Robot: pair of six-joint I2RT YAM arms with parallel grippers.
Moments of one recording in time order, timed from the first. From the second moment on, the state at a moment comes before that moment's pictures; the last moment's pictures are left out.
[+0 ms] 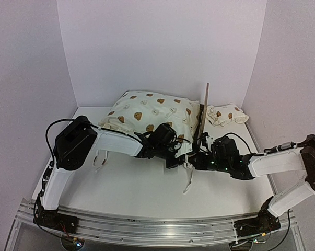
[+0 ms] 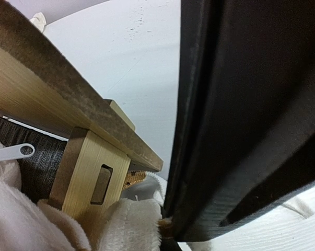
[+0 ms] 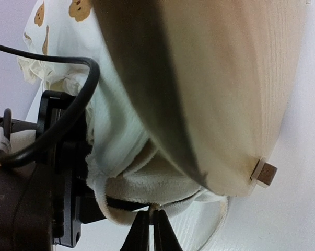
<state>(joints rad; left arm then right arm) -1.00 2.27 1.61 0.01 0.31 0.55 0.73 1.43 0.55 0.31 -0.06 0.64</state>
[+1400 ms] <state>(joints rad) -1.01 2.22 1.54 -0.06 0.30 0.55 0.73 1.27 0.43 0.26 0.05 0.69</state>
